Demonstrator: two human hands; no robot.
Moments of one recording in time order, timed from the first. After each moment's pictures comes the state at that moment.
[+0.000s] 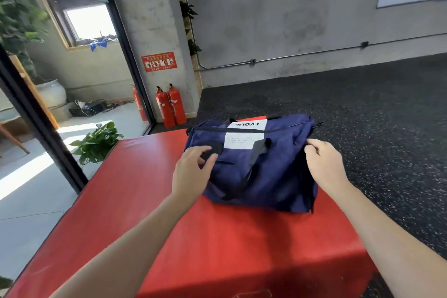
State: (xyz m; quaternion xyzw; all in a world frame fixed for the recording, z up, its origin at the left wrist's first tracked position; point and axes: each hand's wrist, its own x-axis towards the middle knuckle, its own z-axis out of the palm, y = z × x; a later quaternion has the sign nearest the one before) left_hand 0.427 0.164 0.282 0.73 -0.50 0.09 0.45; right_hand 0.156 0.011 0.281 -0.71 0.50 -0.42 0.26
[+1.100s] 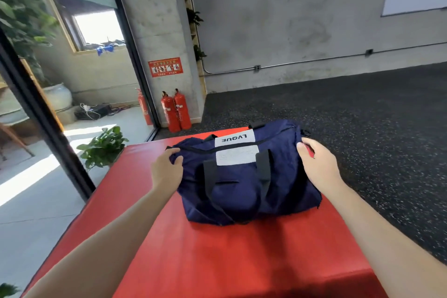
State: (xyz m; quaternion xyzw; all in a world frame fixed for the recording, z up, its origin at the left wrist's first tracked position) left_hand 0.538 0.163 0.288 0.81 -0.36 0.05 0.46; right_hand 0.208 0.001 0.289 -0.71 0.47 -0.43 0.29
